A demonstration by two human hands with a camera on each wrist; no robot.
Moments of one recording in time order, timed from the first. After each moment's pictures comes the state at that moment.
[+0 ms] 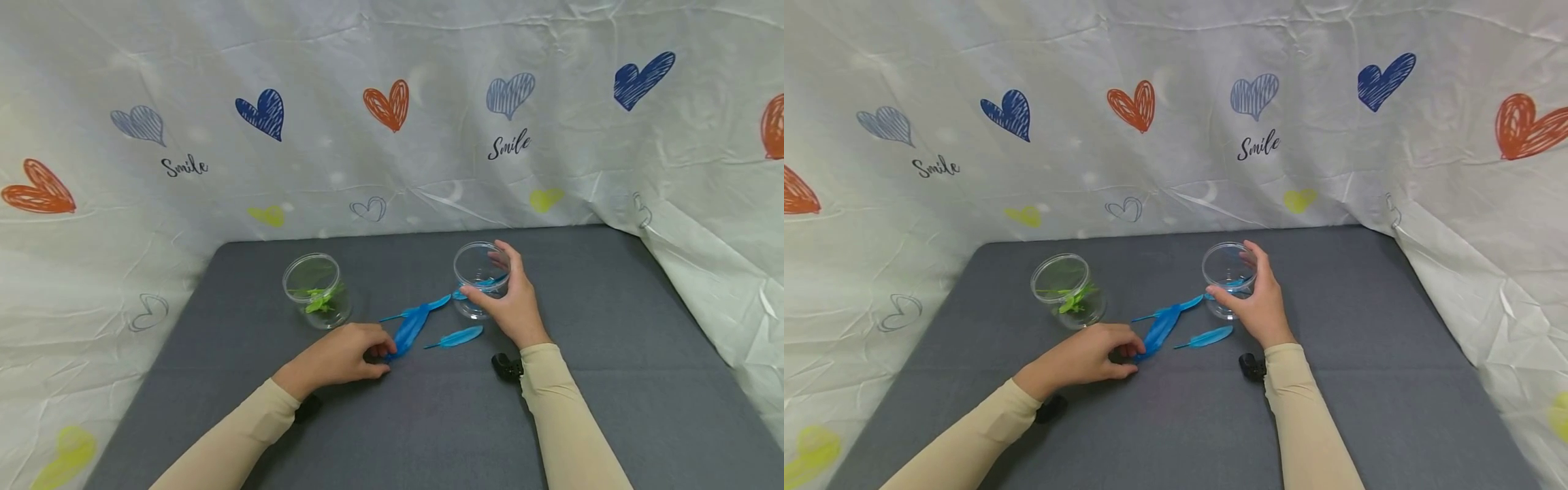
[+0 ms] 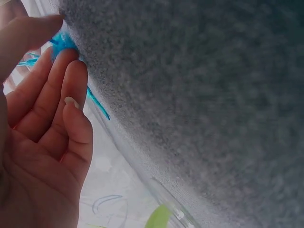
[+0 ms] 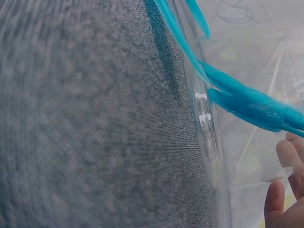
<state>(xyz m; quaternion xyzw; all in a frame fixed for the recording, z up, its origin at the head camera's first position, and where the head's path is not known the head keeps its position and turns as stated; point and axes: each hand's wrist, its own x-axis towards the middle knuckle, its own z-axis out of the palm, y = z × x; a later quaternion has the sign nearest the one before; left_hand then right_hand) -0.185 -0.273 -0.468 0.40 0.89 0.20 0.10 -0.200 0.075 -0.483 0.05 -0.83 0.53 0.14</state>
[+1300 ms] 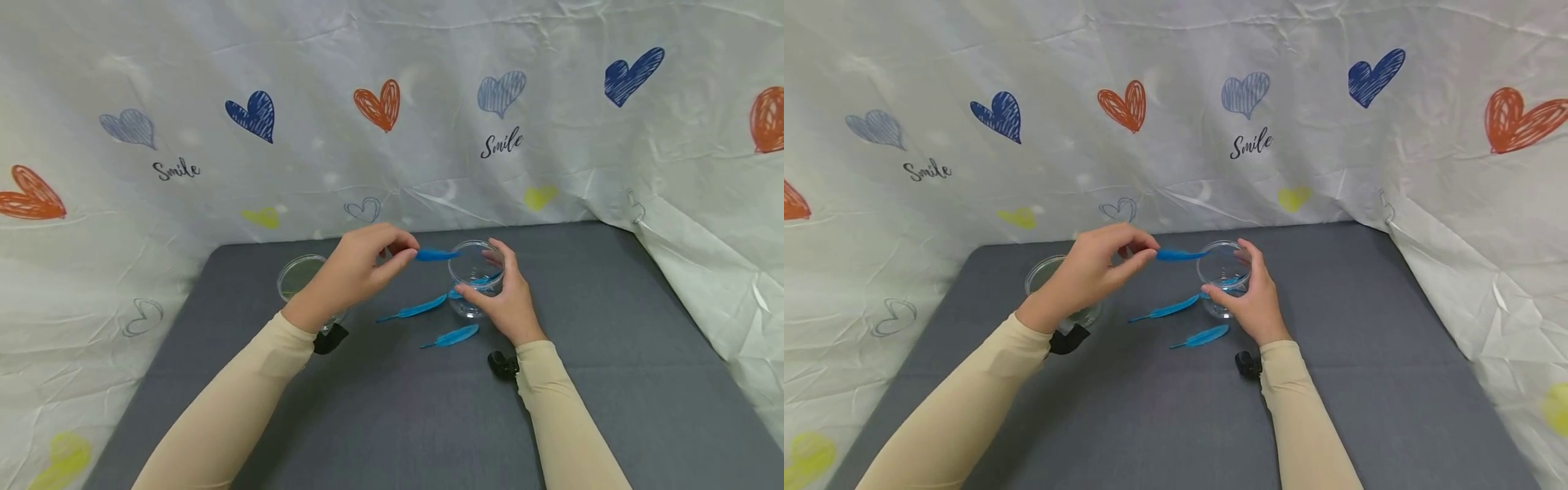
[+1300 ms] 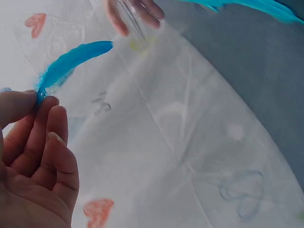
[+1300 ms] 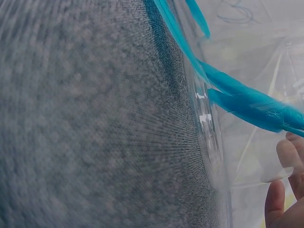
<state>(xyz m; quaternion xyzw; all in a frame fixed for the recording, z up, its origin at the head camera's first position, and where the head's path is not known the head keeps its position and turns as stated) -0.231 -0.211 -0.342 0.42 0.85 0.30 -0.12 -0.202 0.077 -0.485 0.05 -0.83 0.54 0.13</state>
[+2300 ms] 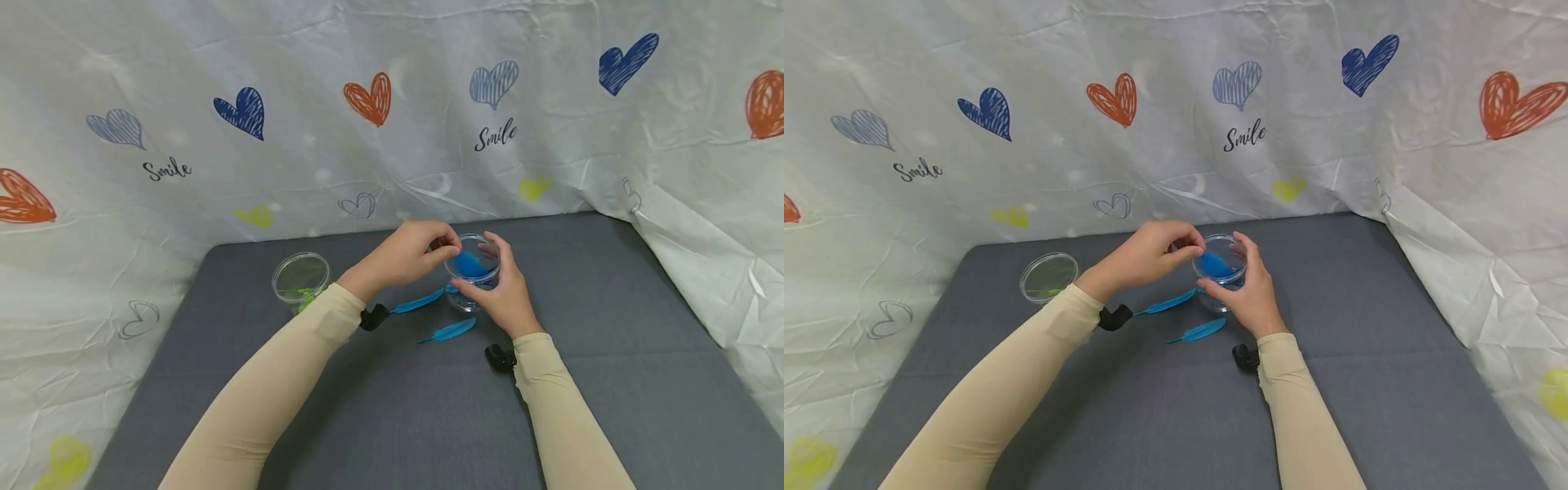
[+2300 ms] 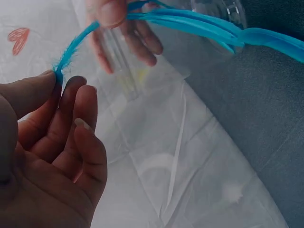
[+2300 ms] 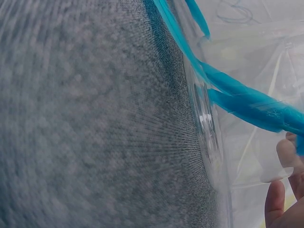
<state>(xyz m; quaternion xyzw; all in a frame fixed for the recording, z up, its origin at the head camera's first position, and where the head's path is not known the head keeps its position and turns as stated) -0.265 -0.137 -0.358 0.41 0.86 0.29 0.07 -0.204 0.079 -0.483 0.06 -0.83 0.54 0.13</state>
